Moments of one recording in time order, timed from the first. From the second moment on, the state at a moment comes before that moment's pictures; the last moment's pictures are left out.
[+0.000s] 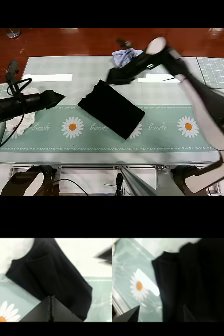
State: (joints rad) left arm 0.03 -0.74 0.70 0.83 -0.95 -1.42; right arm 0.31 -1.72 1.75 -0.86 1.36 1.41
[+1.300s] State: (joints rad) left arm 0.03 -0.74 0.61 0.83 -1.00 -1.40; right arm 0.32 -1.39 0.93 -0.50 0.84 1.31
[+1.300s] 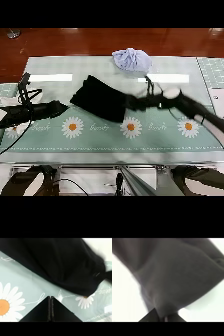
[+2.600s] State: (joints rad) left arm 0.03 -0.74 0.61 0.83 -1.00 -1.40; right arm -0.59 -1.31 1.81 -1.24 1.80 1.68
